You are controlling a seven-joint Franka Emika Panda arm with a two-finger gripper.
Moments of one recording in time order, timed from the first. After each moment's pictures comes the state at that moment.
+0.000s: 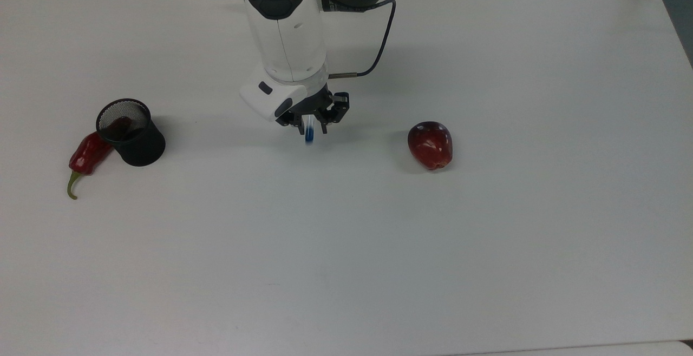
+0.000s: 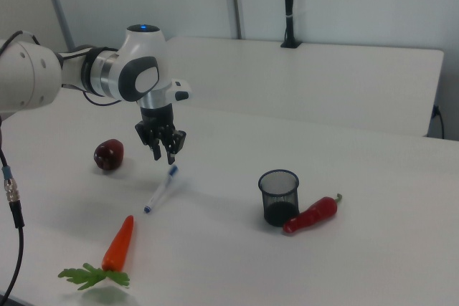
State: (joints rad) arm 0.07 0.44 0.05 -1.59 0.05 2.01 -0.01
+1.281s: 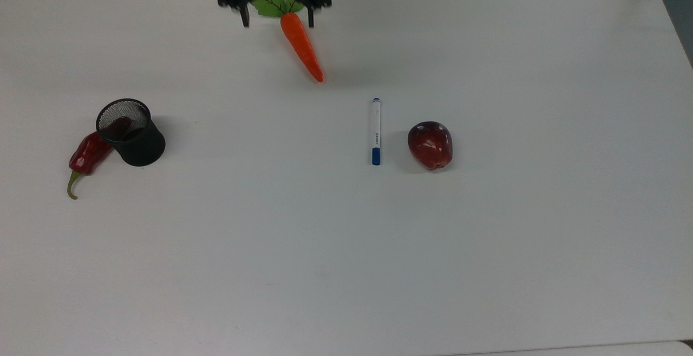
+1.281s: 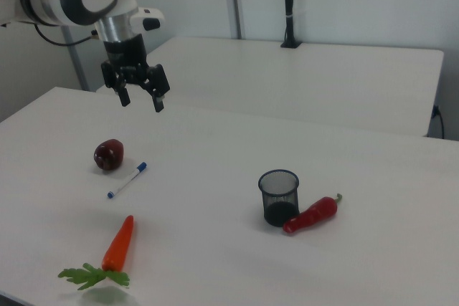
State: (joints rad) arm 0.05 0.11 0.02 -1.56 -0.03 1.69 -0.01
